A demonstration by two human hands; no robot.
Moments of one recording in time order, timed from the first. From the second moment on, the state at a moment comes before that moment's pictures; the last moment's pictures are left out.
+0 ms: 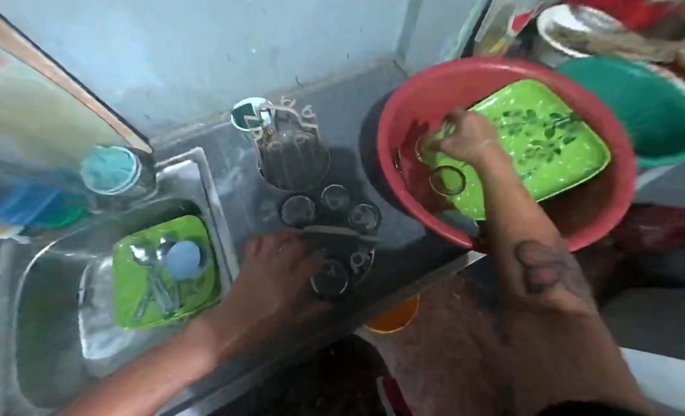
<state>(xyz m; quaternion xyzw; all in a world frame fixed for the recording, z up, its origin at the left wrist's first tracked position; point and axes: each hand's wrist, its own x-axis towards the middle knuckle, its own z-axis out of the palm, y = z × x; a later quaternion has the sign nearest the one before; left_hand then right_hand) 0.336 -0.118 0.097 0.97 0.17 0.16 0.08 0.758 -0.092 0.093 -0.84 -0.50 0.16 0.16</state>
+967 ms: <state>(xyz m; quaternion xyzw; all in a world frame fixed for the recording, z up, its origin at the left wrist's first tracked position) 0.349 -0.039 0.136 0.91 0.35 0.06 0.20 0.580 -0.179 0.152 -0.62 -0.76 0.17 0.09</state>
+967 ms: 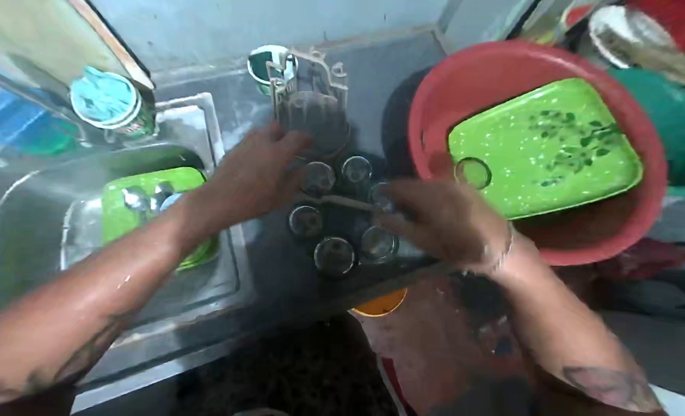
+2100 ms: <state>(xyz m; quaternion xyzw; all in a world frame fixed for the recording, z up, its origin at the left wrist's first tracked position) 0.444 -0.065 0.233 0.89 0.40 -0.13 0.18 0.651 -0.130 0.210 -0.72 -0.64 0.11 0.25</state>
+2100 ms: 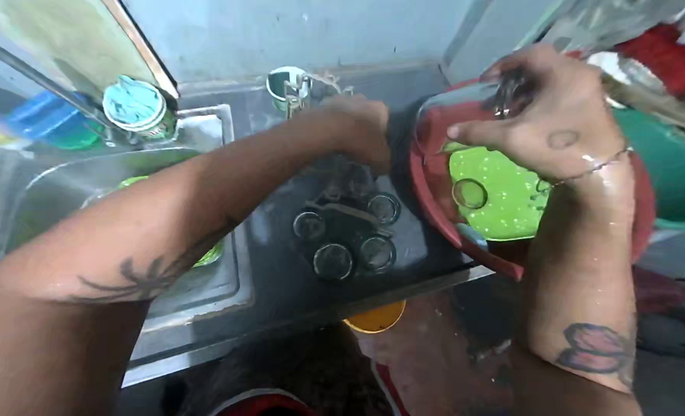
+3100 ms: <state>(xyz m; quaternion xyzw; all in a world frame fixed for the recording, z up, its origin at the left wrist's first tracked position) 0.347 -0.067 0.102 0.75 0.45 -0.03 0.48 0.568 -0.077 0.155 -0.55 -0.77 0.26 0.21</state>
